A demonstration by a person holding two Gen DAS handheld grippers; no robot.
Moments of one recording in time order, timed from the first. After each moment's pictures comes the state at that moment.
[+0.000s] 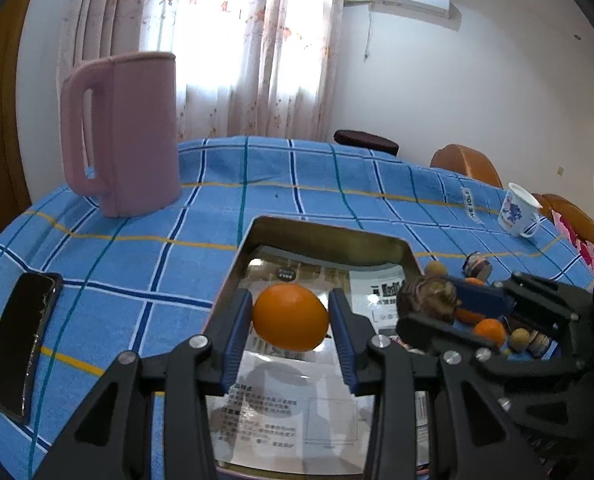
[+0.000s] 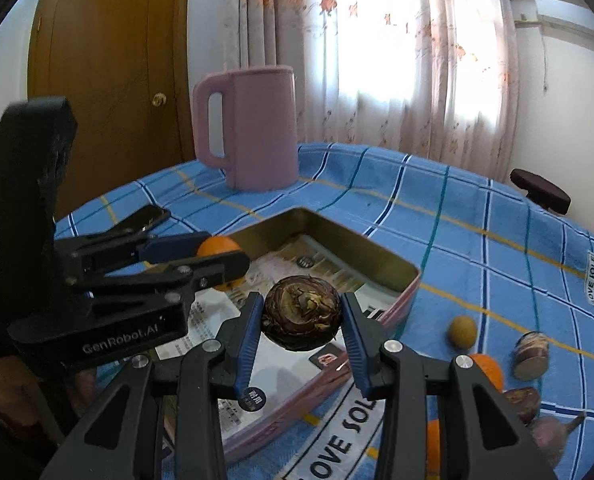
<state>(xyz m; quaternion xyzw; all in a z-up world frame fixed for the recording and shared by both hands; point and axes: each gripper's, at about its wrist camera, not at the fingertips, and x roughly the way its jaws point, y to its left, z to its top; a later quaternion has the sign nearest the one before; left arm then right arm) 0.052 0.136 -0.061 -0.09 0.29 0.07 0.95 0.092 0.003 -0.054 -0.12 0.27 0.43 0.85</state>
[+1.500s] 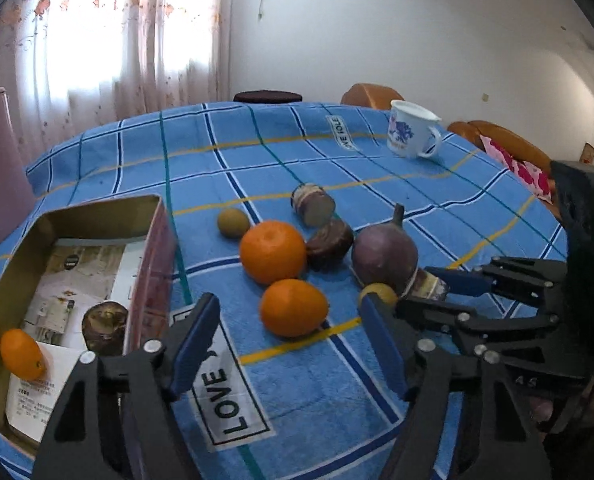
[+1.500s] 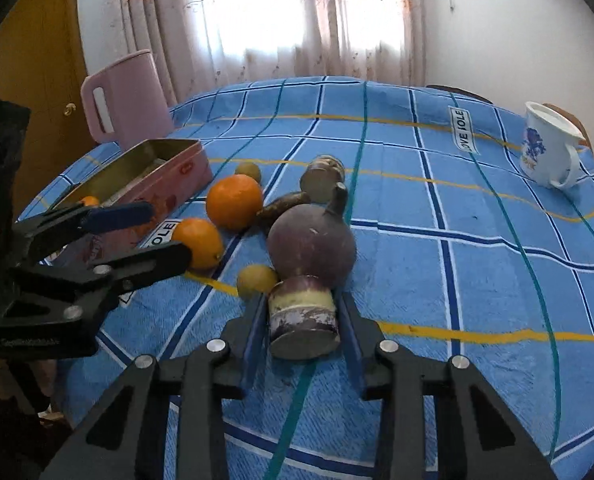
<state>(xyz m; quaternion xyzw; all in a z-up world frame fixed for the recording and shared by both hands) 0.085 -0.025 -0.073 -0.01 0.35 -0.08 0.94 0.105 -0.179 -0.088 -0.06 0.37 0.30 0.88</state>
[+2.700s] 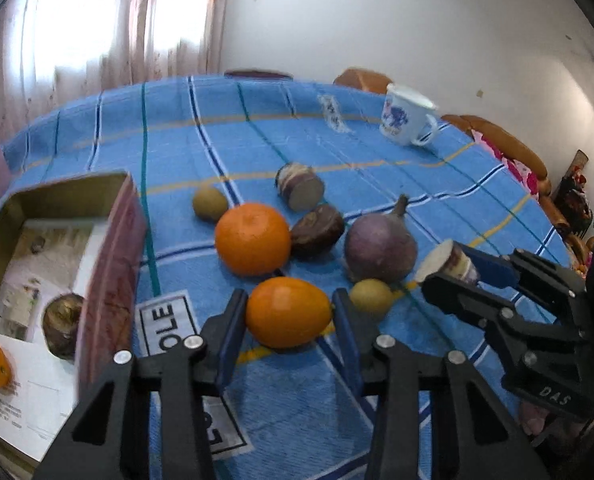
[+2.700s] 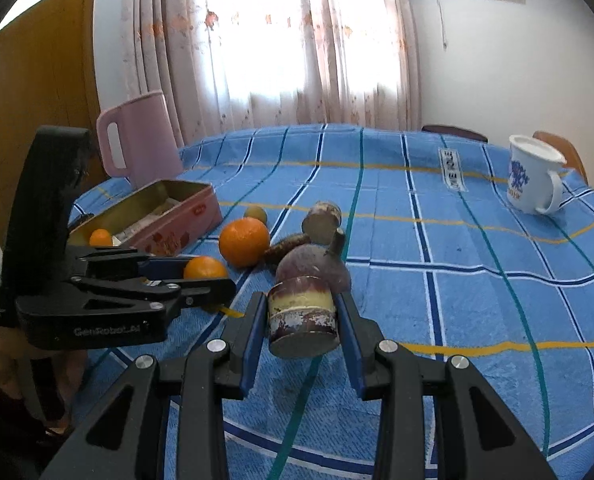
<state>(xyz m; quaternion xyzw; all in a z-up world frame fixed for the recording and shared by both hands) 0.096 -0.030 -0.081 -0.03 0.37 -0.10 0.92 0.083 -0.196 -0.073 -0.04 0.29 0.30 0.91</state>
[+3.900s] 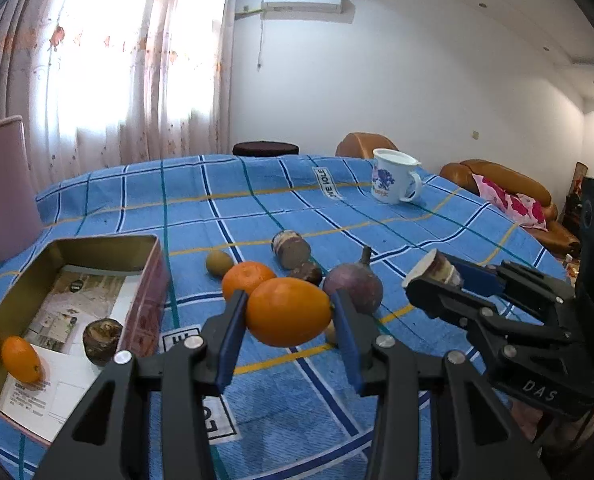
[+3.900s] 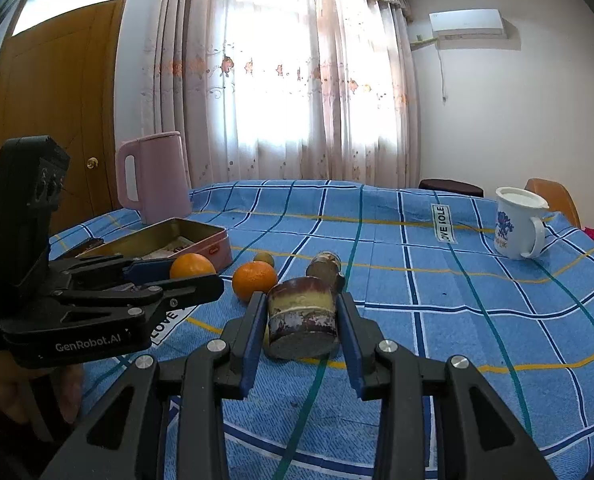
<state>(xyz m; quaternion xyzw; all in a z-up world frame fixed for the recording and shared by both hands) 0.051 -0.038 -0.059 -0.02 0.24 -0.08 0.97 0.057 -0.204 -0.064 -0.04 0.19 0.31 0.93</state>
